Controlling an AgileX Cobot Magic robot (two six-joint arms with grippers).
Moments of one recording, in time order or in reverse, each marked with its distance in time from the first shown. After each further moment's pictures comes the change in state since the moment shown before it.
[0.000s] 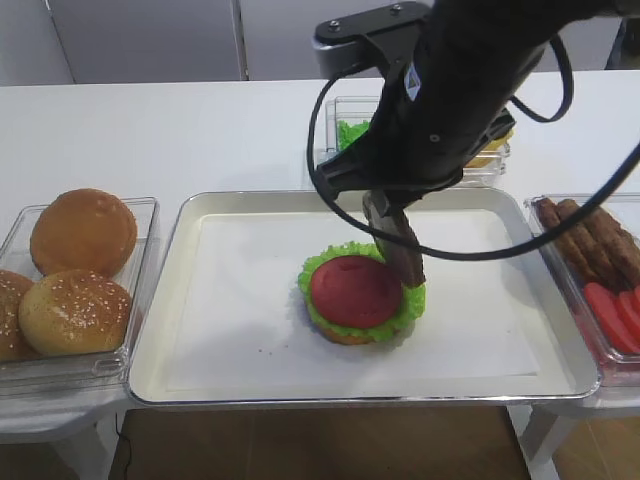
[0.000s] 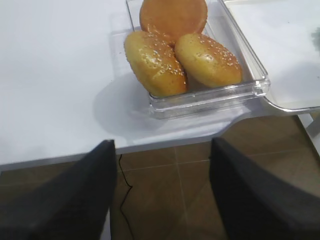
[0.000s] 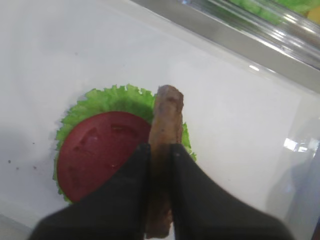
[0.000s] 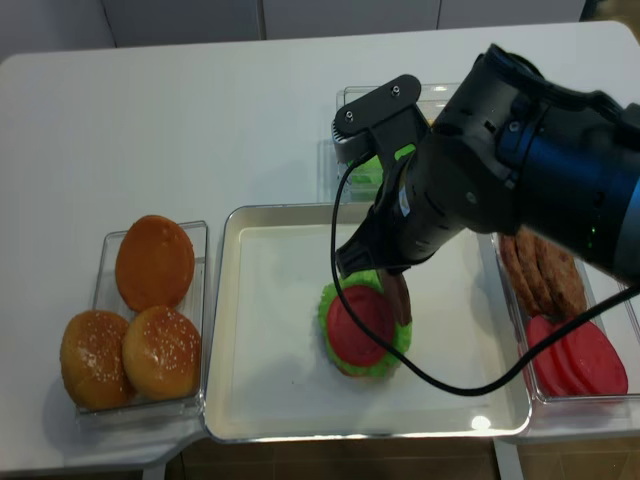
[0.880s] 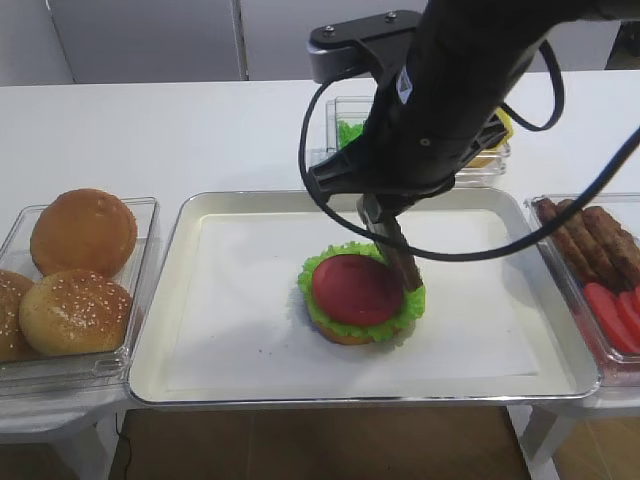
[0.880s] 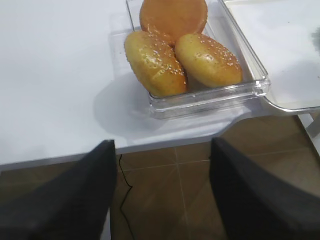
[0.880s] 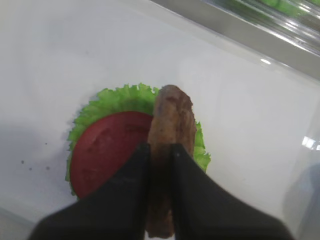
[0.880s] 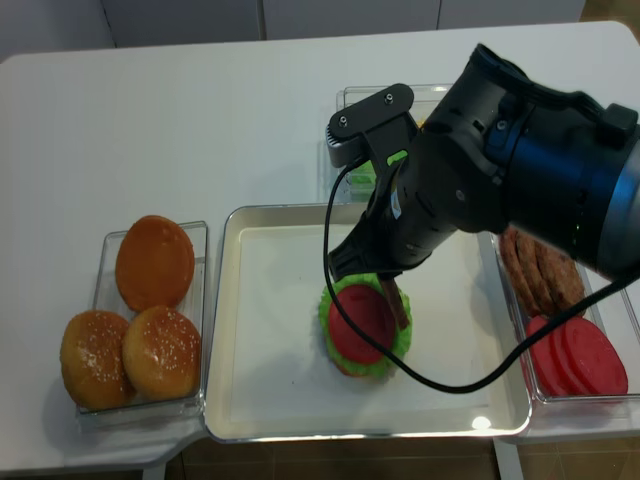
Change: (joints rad) left arm 0.000 0.000 0.000 0.000 0.000 0.000; right arm 0.000 0.017 -0.008 0.044 -0.003 -0.002
